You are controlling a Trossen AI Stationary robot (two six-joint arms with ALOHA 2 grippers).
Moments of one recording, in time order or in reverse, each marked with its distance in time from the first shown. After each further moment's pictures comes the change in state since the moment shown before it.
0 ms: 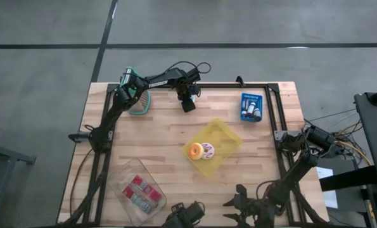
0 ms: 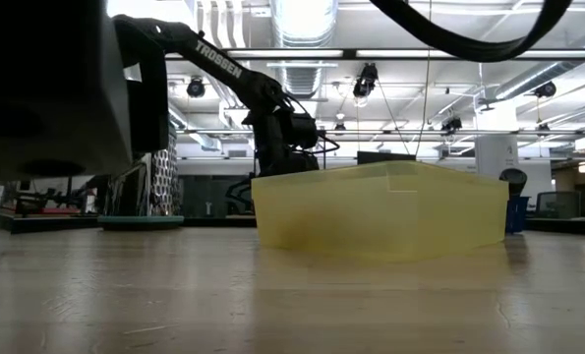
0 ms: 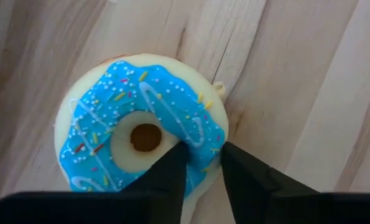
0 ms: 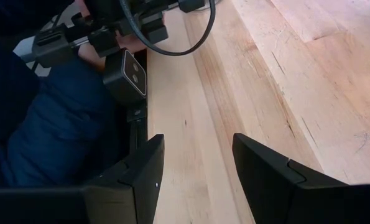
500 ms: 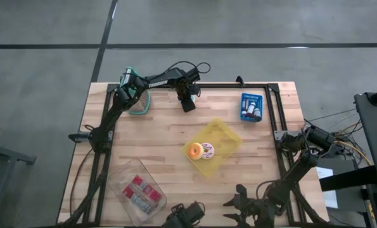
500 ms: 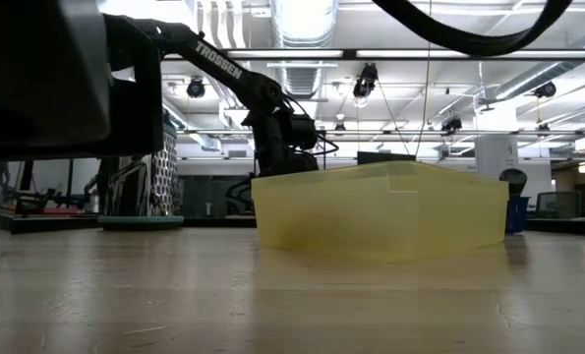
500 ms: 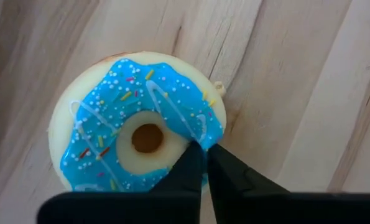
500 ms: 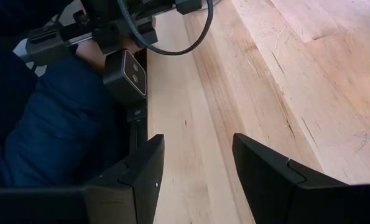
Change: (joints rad) left arm 0.000 0.001 0.000 -0.006 0.031 -0.008; right arm 0.000 0.000 0.000 0.000 0.000 0.000
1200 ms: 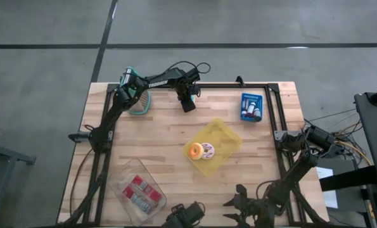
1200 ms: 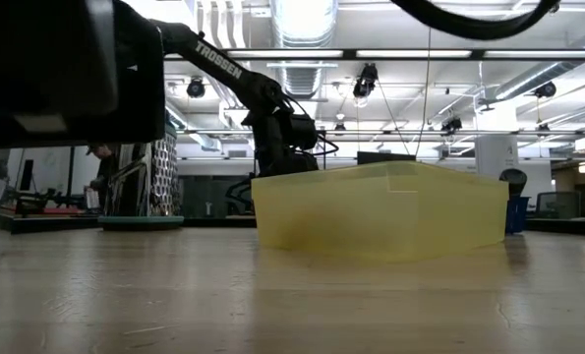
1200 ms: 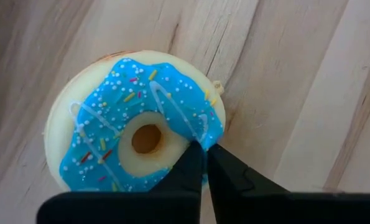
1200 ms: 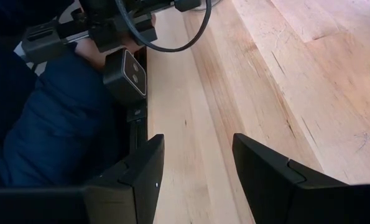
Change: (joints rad) left arm 0.000 -0.001 0.000 -0.006 0.006 -0.007; right arm 0.000 0.000 0.000 0.000 0.000 0.000
